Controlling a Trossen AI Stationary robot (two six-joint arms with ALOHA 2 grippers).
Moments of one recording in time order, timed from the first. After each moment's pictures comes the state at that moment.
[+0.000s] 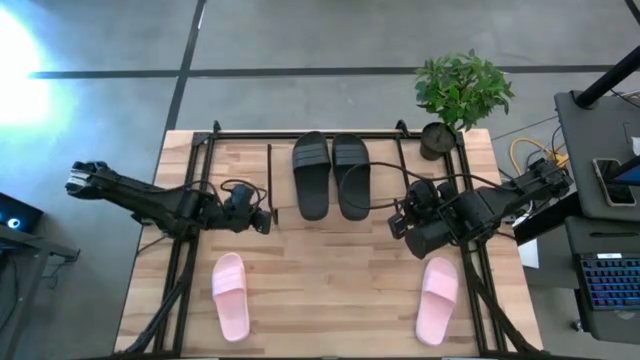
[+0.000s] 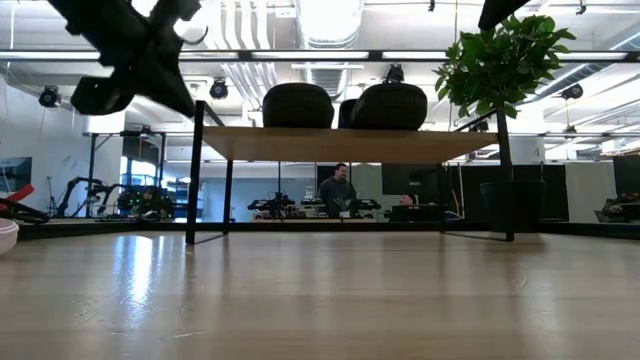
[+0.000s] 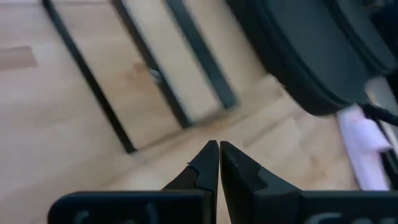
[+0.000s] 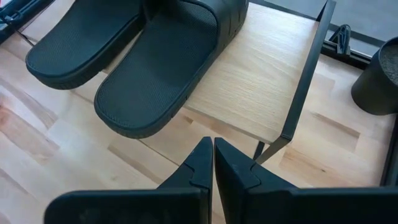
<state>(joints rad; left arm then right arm) -0.22 1.00 0.74 -0.56 -0.48 -1.30 0.44 1.37 1.45 -1.45 0.73 1.41</state>
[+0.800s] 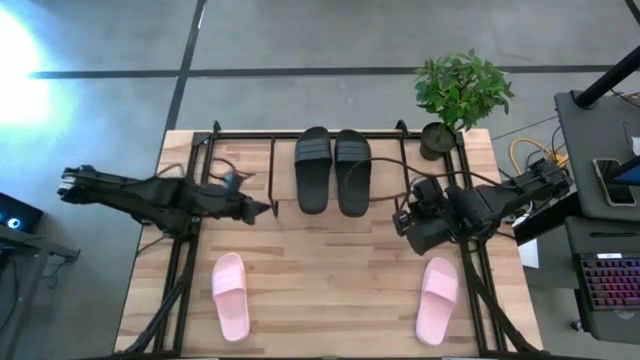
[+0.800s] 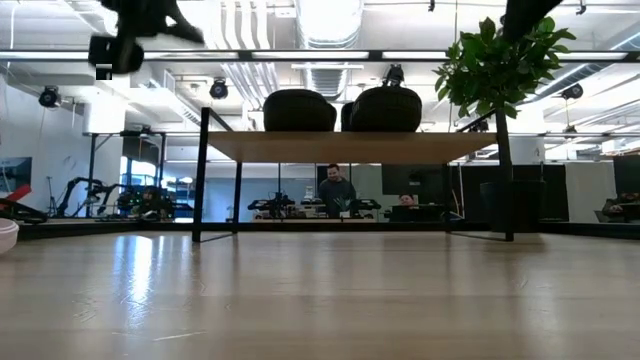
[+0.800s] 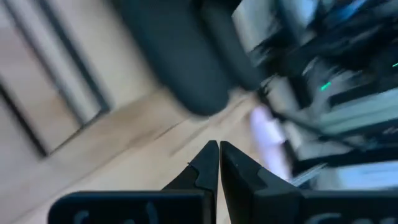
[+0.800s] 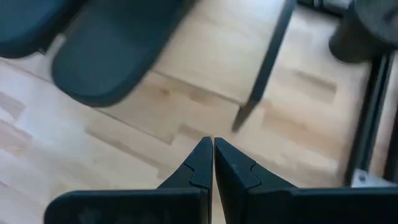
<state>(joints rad) -0.16 0.82 0.82 -0.49 -0.36 -1.17 0.39 1.37 1.45 -1.55 0.58 1.53</state>
